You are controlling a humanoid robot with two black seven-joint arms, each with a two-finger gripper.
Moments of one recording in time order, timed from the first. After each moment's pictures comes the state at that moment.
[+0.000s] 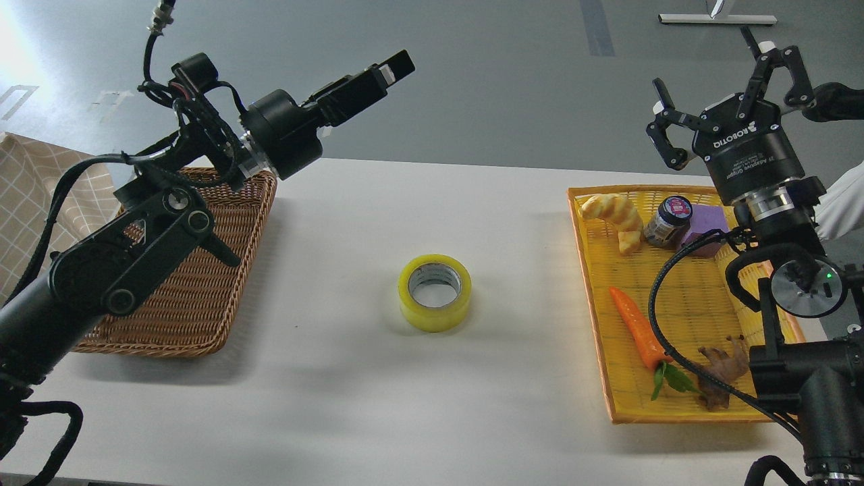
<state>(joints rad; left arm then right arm) -0.68 0.47 -0.91 -1.35 1.72 -0.18 -0.39 0.41 -0.01 1.70 1.18 -0.49 0.49 -0.14</state>
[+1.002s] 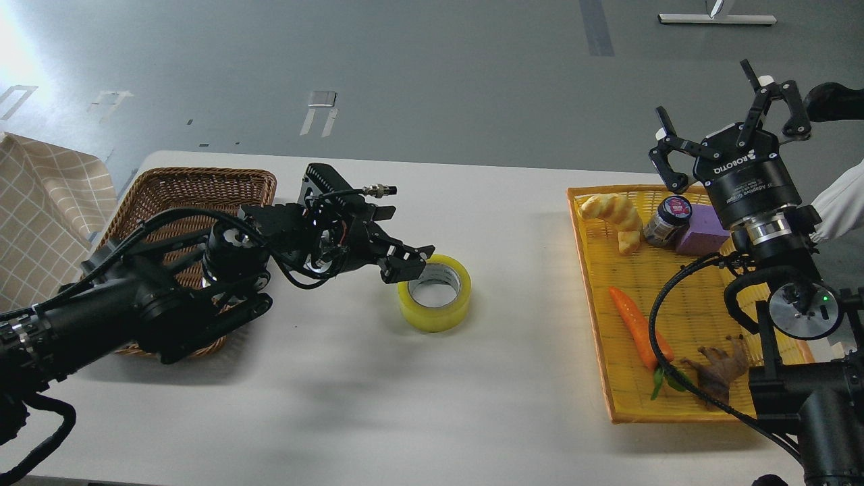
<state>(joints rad) -0.80 0.41 -0.47 -1.25 2.13 -0.31 -0.11 0.38 -0.01 1.70 1.18 -0.47 0.49 -0.13</state>
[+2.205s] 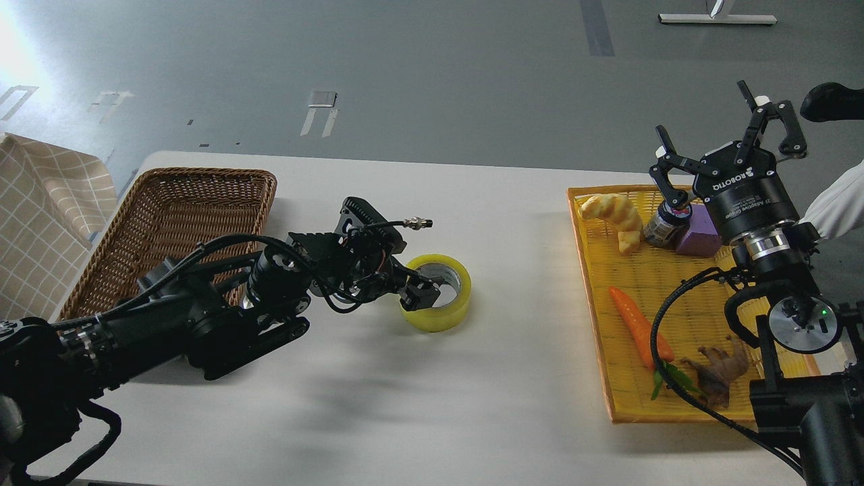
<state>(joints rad) -0.78 0.28 -0.40 -1.13 2.12 -0.36 -0.02 0.34 -0.01 1.70 1.17 -0.47 0.49 -0.13</state>
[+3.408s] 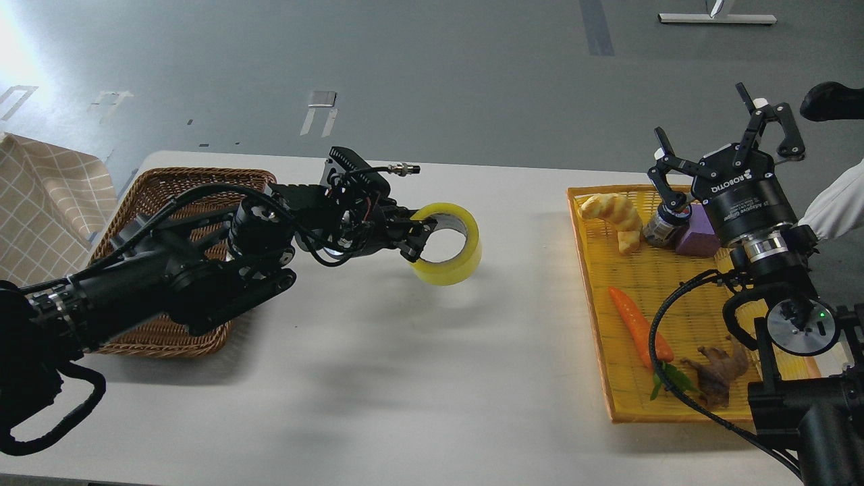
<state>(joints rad) -0.94 0.40 -0.41 -1.13 1.98 -0.35 -0.13 0.33 0.00 1.70 1.17 -0.47 0.49 -0.13</state>
